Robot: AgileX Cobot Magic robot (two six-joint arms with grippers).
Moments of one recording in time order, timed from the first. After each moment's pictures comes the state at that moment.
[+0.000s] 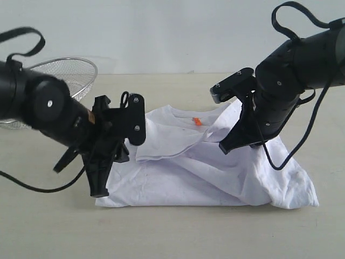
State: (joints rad) left arm -0.53 1.75 -0.91 -0.06 0.31 1.02; right arm 0.31 1.83 -1.12 -0.36 0.61 0.15
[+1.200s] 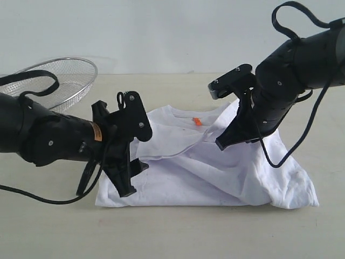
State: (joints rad) left arm -0.57 1.79 -0.82 0.03 -0.03 0.65; right arm 0.31 1.83 -1.12 -0.37 0.56 0.16
